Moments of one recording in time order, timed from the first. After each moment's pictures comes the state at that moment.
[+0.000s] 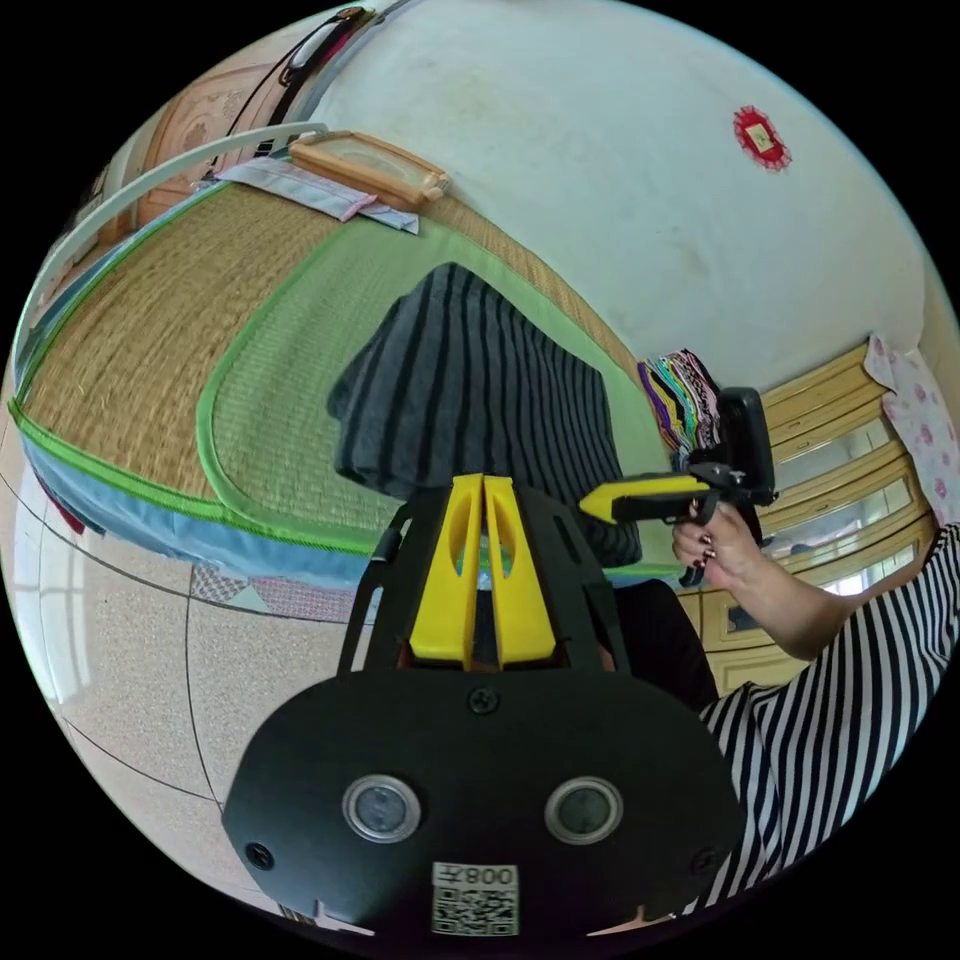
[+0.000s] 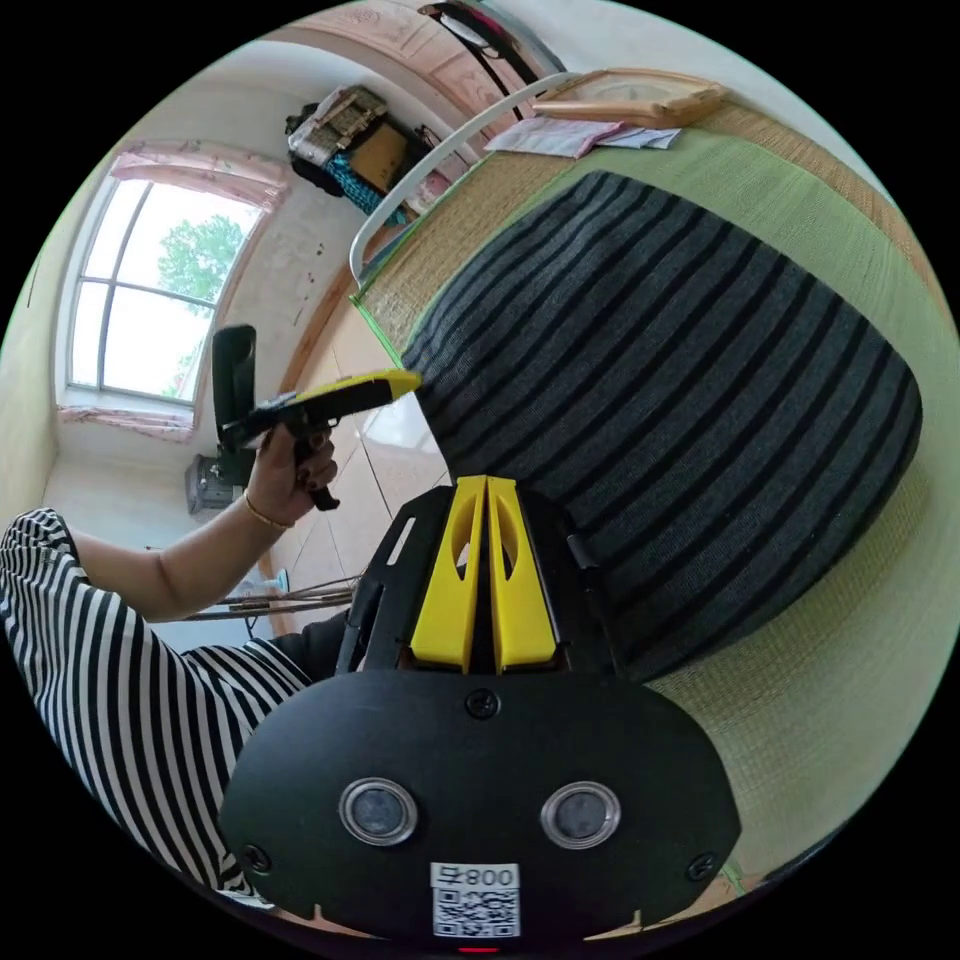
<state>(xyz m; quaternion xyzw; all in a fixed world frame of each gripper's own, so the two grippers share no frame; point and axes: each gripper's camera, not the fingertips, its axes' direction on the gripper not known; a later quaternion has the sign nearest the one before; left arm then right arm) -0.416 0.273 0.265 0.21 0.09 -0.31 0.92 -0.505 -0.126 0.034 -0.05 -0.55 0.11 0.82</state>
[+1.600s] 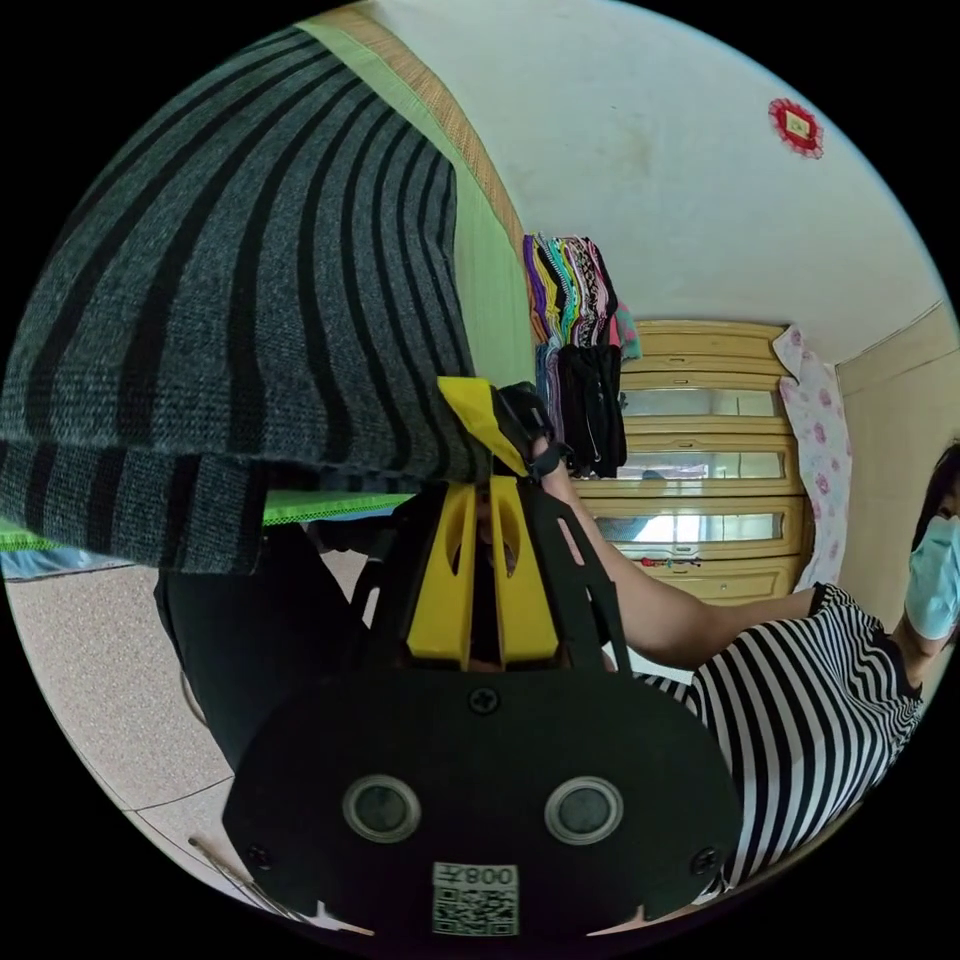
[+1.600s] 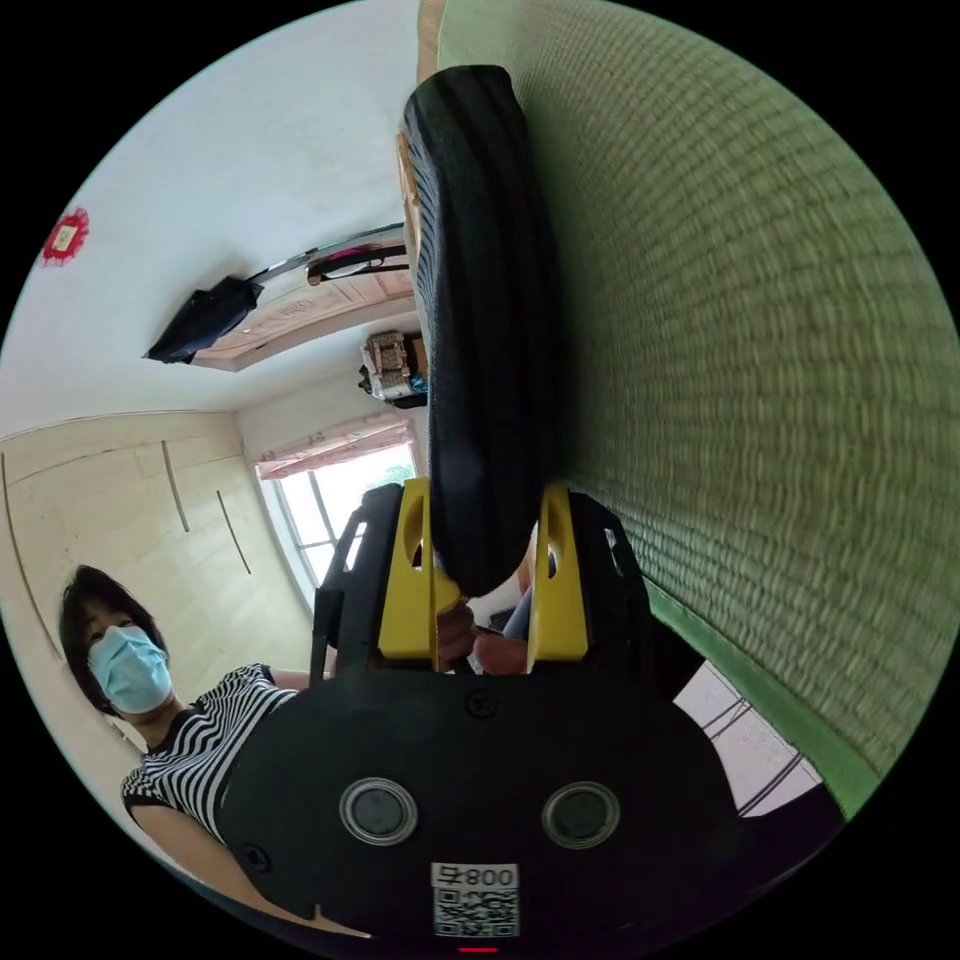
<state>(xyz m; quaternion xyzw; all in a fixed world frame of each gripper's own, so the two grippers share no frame) -0.418 0.198 0.374 0.11 0.38 -0.26 0.88 -0.506 0.337 0.270 -0.01 -0.78 0.44 0.44</state>
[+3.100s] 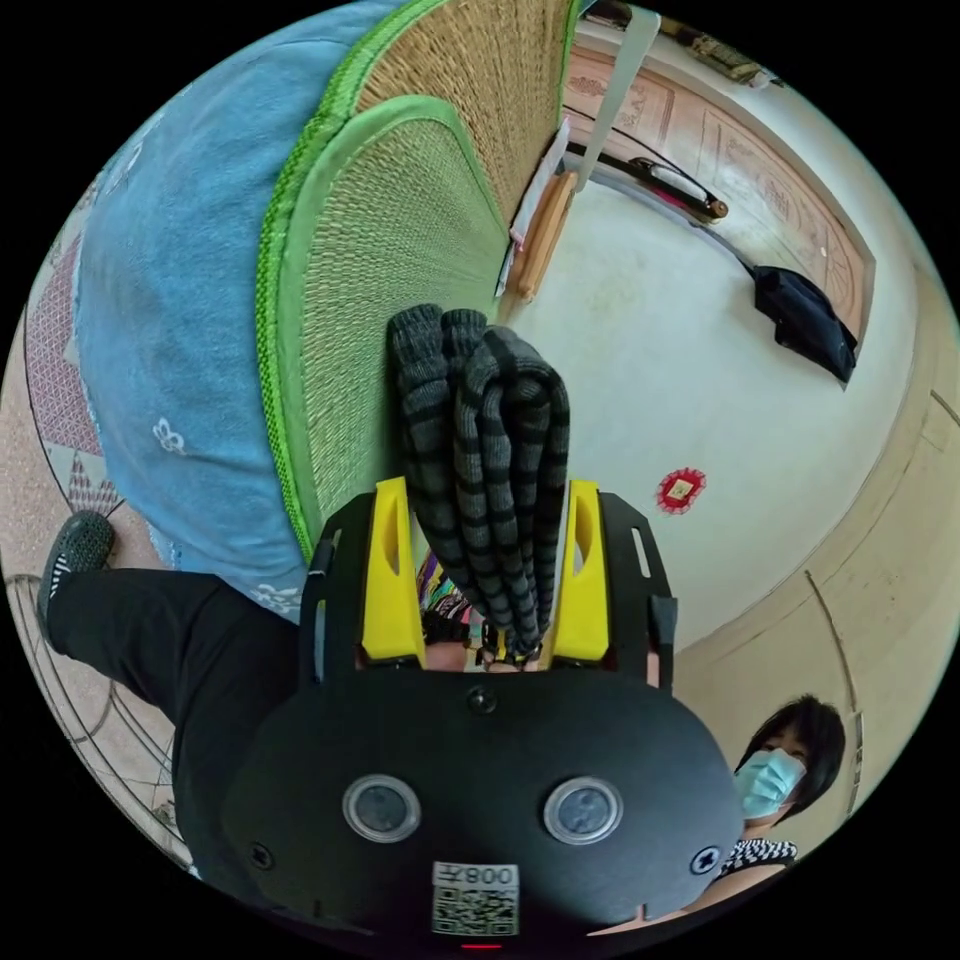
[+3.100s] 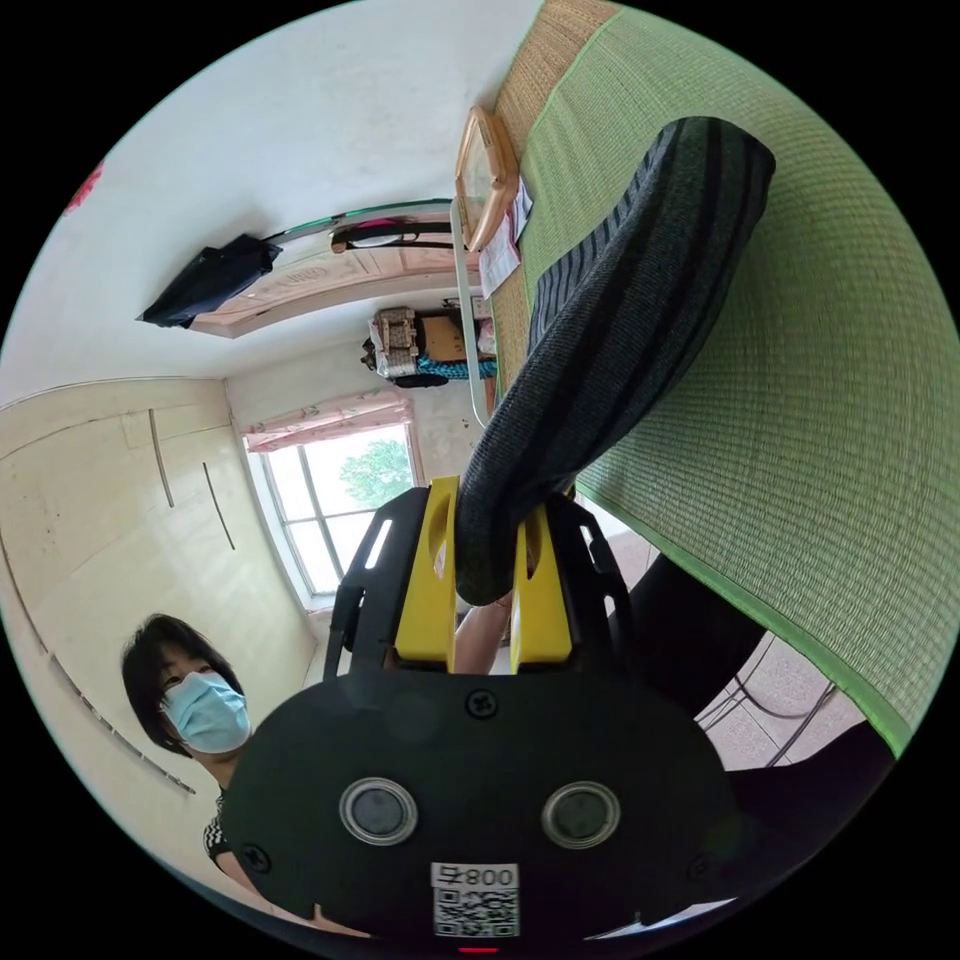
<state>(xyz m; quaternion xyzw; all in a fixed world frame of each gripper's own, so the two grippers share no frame) -0.566 0.325 0.362 0.41 0.46 -0.54 0.57 -0.455 0.219 0.248 -0.01 -0.78 0.39 0.49</state>
